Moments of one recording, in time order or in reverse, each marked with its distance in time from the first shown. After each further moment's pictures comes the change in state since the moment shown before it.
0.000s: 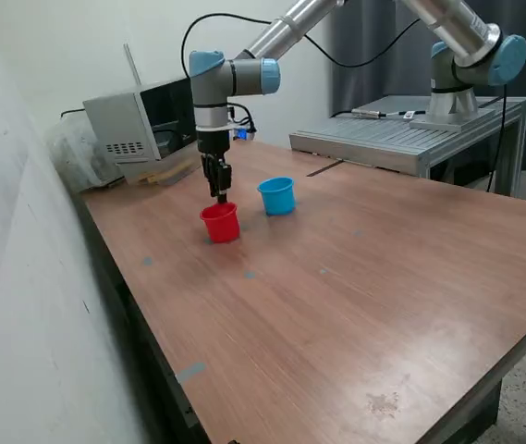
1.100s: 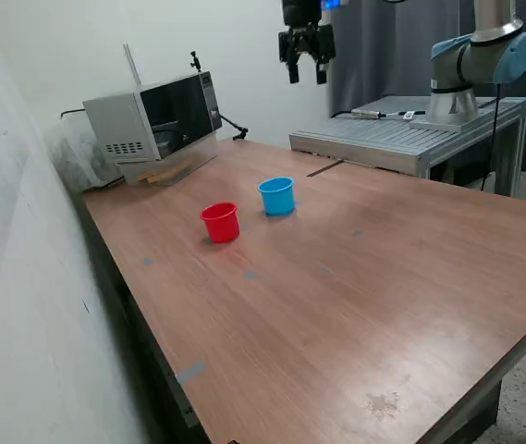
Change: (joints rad) arm 0.169 -0.621 0.320 0.423 -0.011 0.081
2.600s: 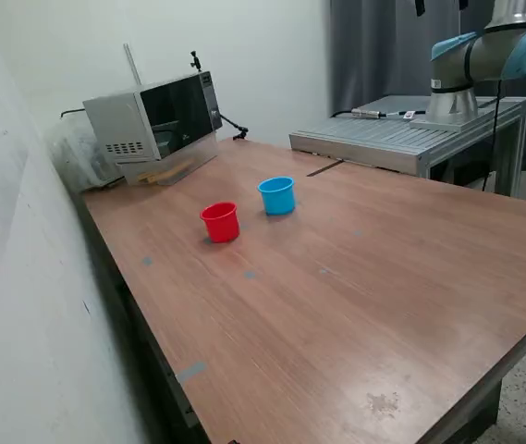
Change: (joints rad) arm 0.221 -0.402 0.178 0.612 -0.010 0.105
